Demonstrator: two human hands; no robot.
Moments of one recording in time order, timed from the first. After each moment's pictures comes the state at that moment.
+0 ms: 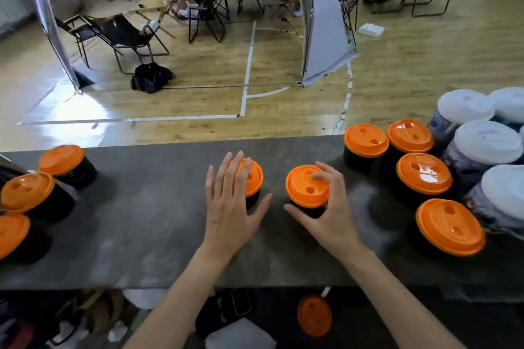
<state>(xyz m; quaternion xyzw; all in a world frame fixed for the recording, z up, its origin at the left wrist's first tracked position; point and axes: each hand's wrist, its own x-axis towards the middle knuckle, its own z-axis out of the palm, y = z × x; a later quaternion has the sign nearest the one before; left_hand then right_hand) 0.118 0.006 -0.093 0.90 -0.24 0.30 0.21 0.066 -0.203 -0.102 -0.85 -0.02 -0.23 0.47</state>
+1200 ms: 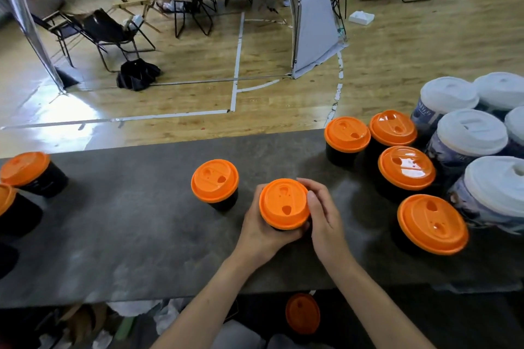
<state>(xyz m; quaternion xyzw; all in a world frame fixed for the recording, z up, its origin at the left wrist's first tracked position) 0.090 -0.075 -0.113 0.78 -0.17 -0.05 0.60 0.051 -0.210 -0.110 -0.68 0.09 -0.14 0.71</state>
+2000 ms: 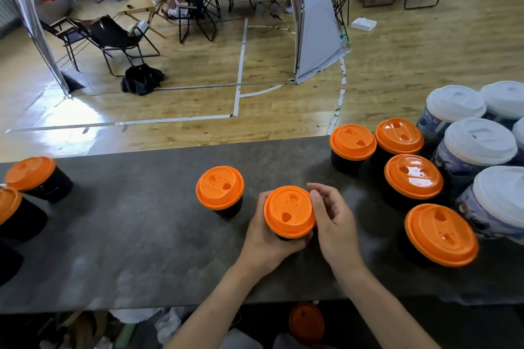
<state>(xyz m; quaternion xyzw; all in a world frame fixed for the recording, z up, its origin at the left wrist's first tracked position) 0.091 -0.071 -0.114 0.79 -0.16 -0.06 0.59 0.054 -0.211 -0.094 -0.70 0.16 -0.17 0.68</state>
